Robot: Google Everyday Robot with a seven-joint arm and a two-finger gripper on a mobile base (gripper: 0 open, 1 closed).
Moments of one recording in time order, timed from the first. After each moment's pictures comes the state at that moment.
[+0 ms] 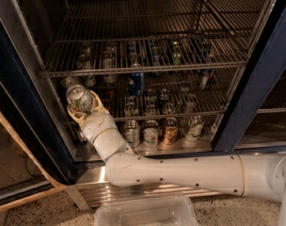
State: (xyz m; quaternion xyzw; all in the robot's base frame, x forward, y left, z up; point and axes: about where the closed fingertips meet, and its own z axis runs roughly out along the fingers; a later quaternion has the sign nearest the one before) arm 0.592 0.182 0.792 -0.25 0.56 0.14 0.78
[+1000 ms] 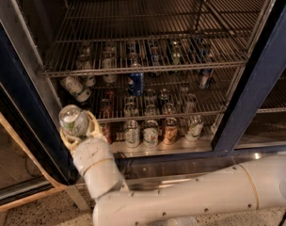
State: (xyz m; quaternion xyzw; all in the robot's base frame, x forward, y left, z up) arm 0.502 0.176 0.798 -0.23 0.59 0.12 0.76
